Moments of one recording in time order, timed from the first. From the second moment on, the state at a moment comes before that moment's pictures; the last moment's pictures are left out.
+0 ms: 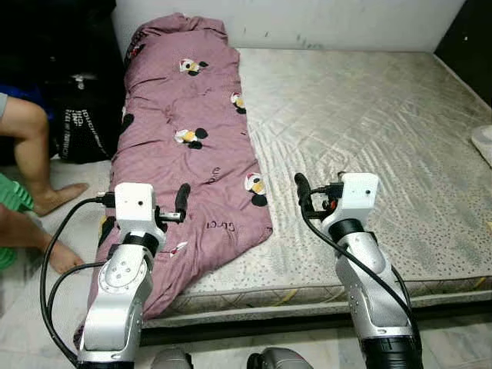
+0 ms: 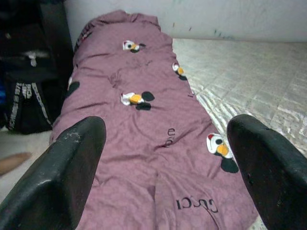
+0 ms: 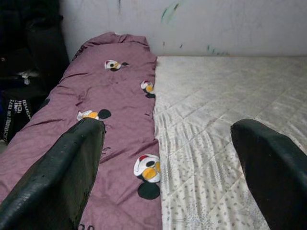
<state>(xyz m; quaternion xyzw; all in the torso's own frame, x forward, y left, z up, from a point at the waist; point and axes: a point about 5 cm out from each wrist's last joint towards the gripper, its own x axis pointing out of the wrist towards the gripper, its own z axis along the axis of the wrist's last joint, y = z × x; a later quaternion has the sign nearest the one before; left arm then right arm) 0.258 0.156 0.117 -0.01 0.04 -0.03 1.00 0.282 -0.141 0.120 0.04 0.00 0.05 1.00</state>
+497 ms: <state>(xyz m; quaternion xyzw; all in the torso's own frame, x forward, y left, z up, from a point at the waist) 0.261 0.158 0.124 -0.01 0.03 -0.04 1.00 0.284 -0.135 0.124 0.04 0.00 0.06 1.00</state>
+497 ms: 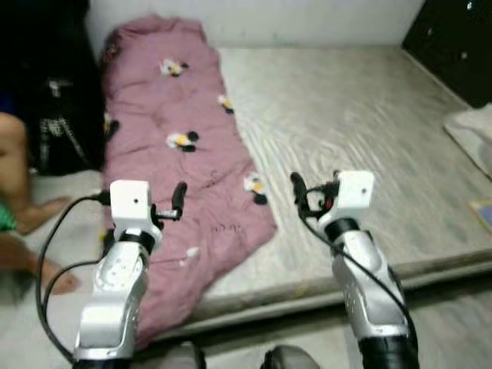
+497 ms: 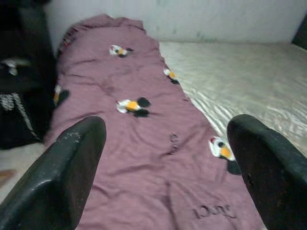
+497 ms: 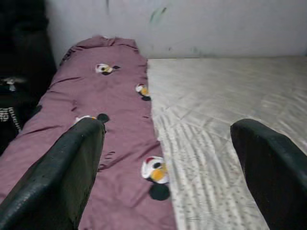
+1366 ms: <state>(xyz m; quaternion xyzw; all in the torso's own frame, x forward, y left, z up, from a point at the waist) 0.261 0.164 0.120 0.00 0.01 -0.01 1.00 0.285 -0.136 0.125 0.04 -0.01 0.06 1.00</state>
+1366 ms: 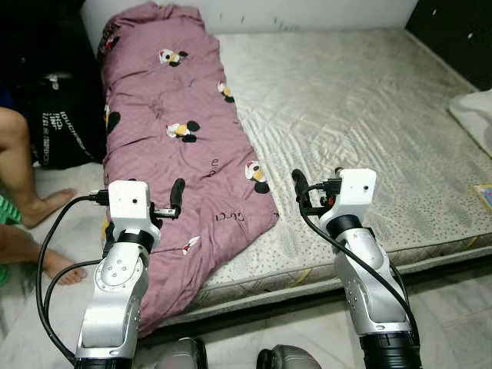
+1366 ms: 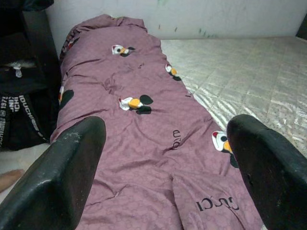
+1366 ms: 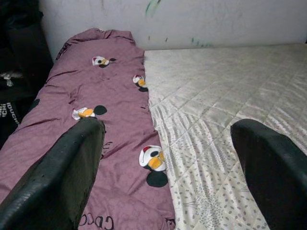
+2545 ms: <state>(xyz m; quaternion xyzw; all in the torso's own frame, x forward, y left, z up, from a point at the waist) 0.266 0.169 0.118 0.01 0.01 0.04 1.00 0.285 -0.130 0.122 0.03 0.00 0.13 0.99</state>
